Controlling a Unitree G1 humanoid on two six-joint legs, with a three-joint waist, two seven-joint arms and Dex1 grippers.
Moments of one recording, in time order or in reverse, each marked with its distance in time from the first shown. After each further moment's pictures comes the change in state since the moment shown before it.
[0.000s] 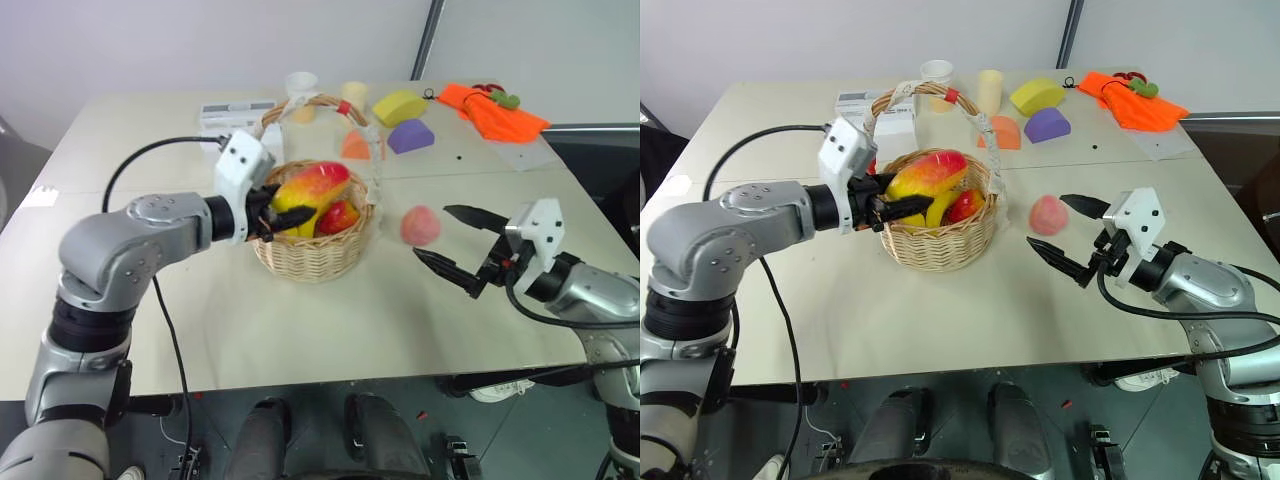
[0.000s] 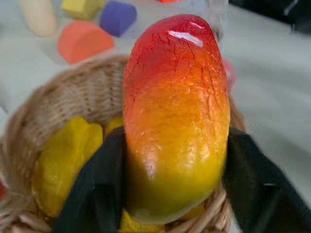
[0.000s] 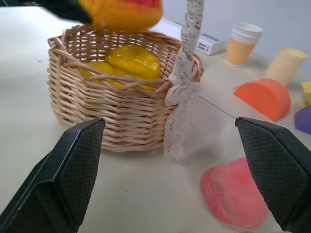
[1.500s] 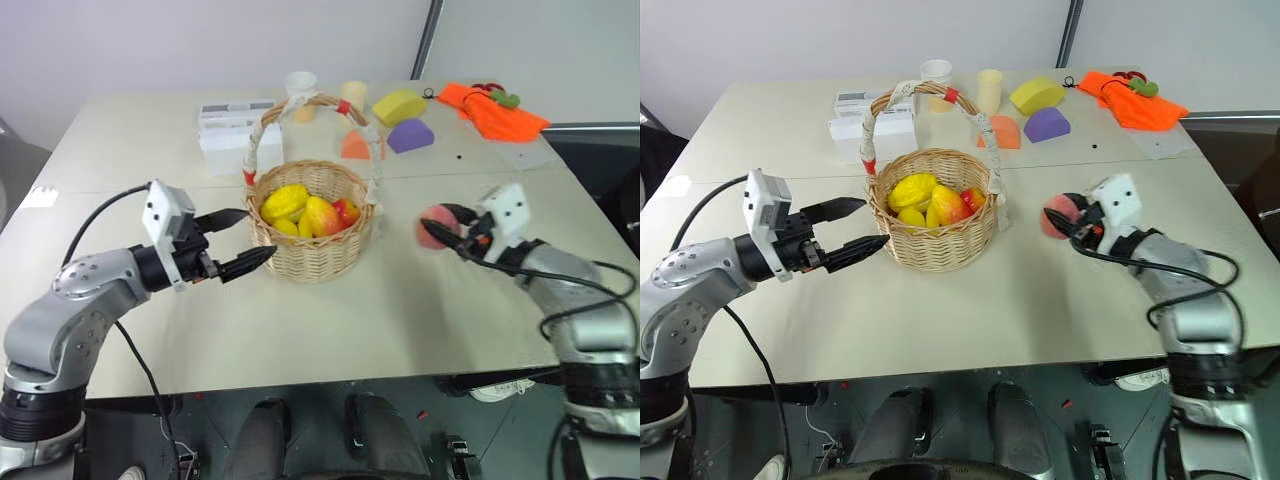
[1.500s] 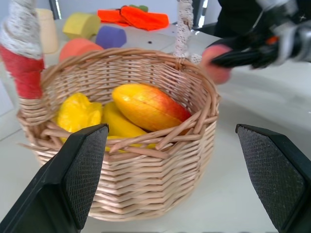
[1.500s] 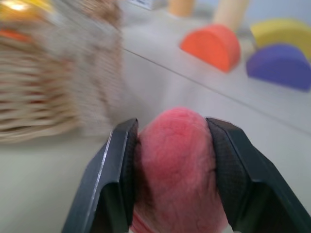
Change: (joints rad) left arm 0.497 0.065 0.327 -0.088 0.025 -0.387 -0.350; right arm -0.165 0.052 0.033 0.201 -0.125 0.054 -0.022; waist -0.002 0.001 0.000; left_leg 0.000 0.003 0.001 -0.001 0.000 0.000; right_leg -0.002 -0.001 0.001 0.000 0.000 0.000
